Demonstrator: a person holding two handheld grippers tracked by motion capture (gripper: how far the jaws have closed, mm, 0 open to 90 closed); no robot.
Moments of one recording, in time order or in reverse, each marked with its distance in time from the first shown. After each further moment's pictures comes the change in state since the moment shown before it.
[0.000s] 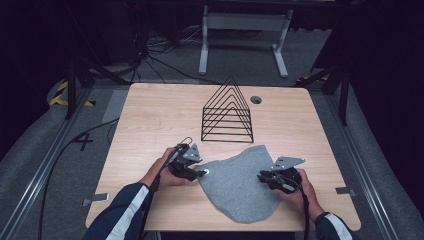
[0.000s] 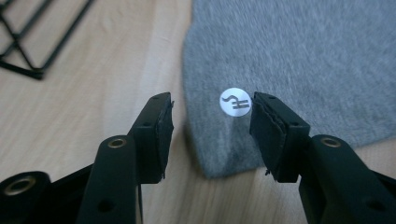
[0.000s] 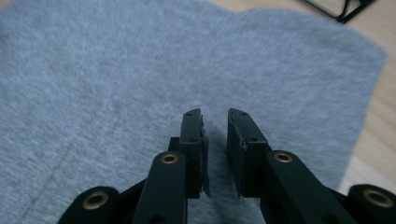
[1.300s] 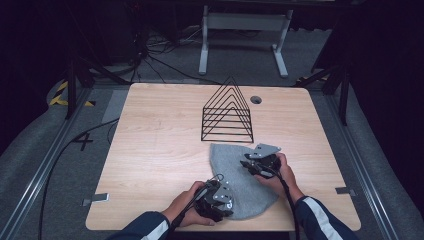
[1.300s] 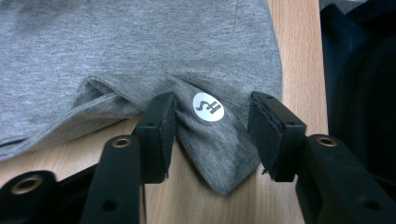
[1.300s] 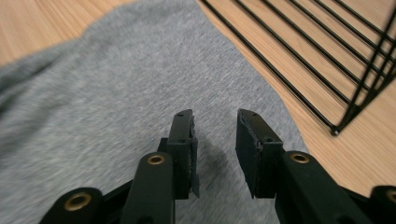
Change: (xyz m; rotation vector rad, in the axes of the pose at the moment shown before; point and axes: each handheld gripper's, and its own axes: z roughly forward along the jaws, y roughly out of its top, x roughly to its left) left arm -0.114 0.034 0.020 0.009 -0.141 0.086; right arm 0.003 0.052 0.039 -0.041 -0.089 -0.138
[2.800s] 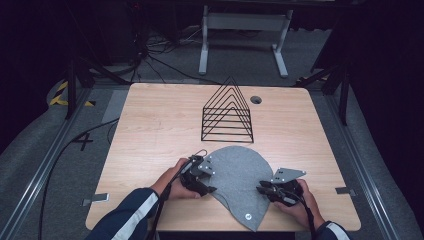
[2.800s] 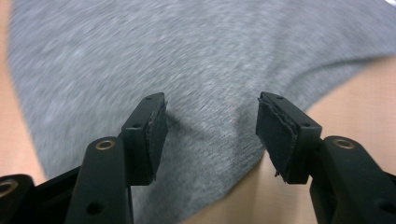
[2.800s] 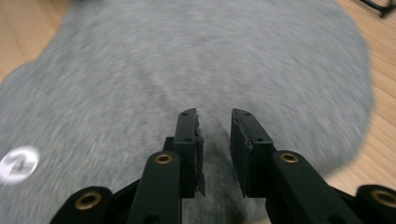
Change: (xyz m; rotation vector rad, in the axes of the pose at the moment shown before) left arm 0.060 -0.022 -0.021 0.044 0.036 -0.068; right arm 0.027 -0.057 -0.057 0.054 0.106 0.105
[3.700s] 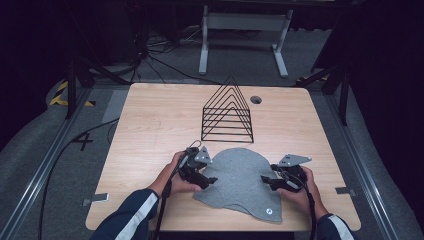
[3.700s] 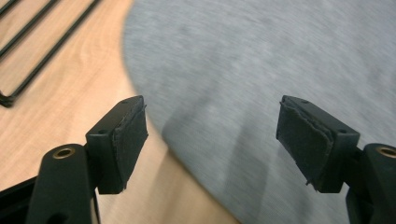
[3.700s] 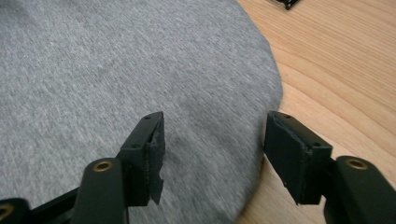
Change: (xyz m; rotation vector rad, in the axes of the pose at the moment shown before) left arm 0.037 0.008 -0.006 -0.082 0.120 -0.121; right arm -0.038 0.006 0.007 0.001 -0.109 0.125
